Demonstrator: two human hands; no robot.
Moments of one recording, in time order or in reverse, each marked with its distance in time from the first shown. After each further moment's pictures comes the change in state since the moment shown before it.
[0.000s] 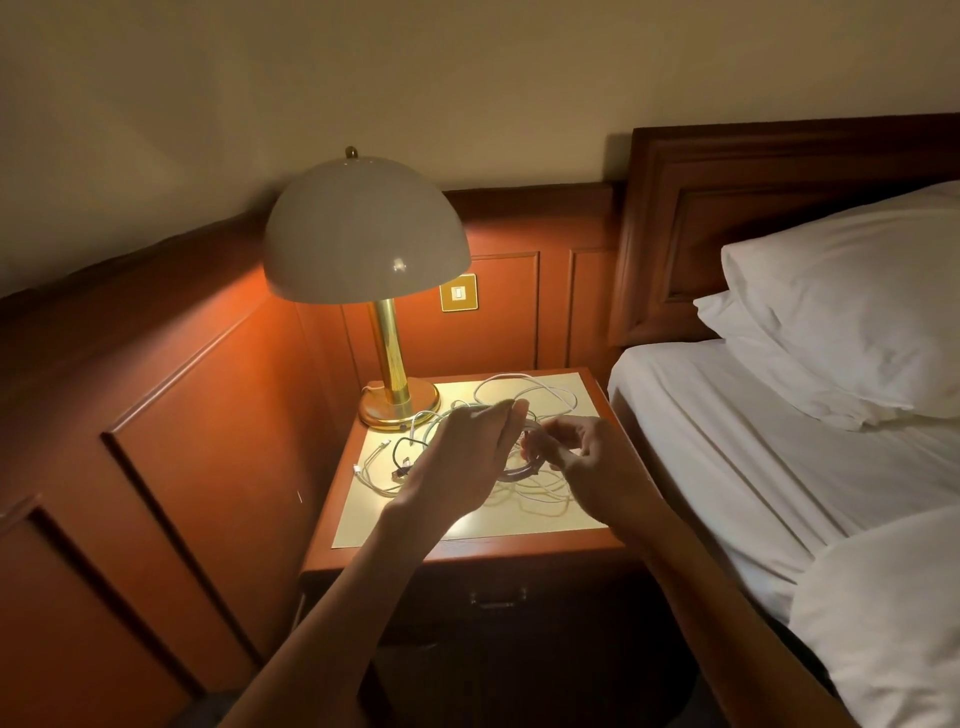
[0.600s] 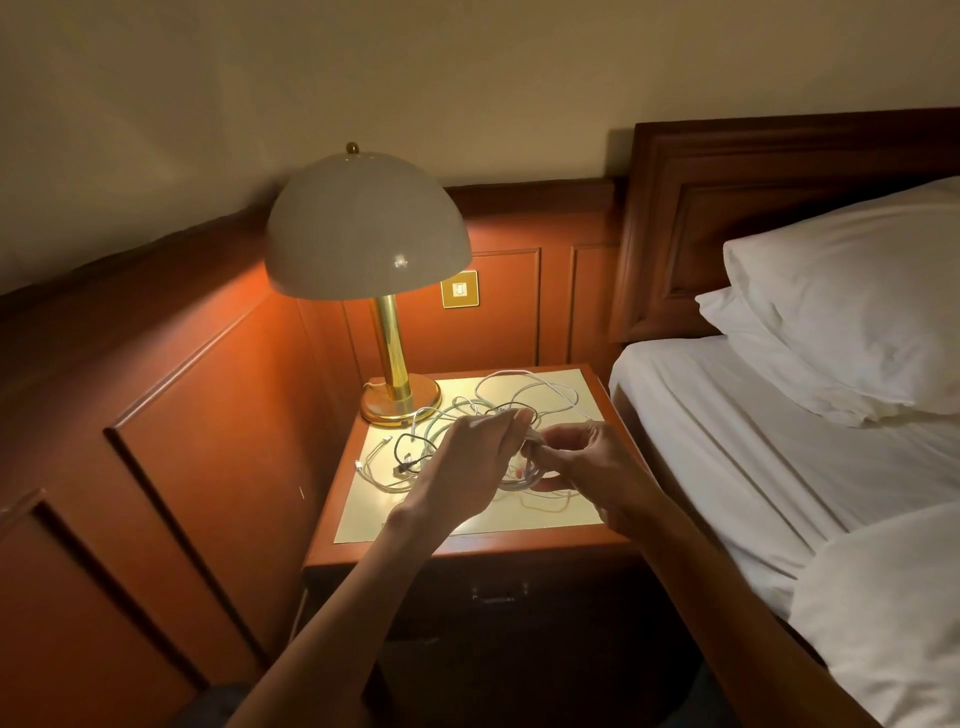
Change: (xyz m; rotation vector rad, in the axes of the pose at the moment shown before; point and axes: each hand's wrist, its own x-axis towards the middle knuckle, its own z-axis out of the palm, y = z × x) left_hand -0.006 -0.007 0.015 -0.200 -0.011 0.037; right_hand 0.009 0.019 0.002 0.447 -0.126 0.163
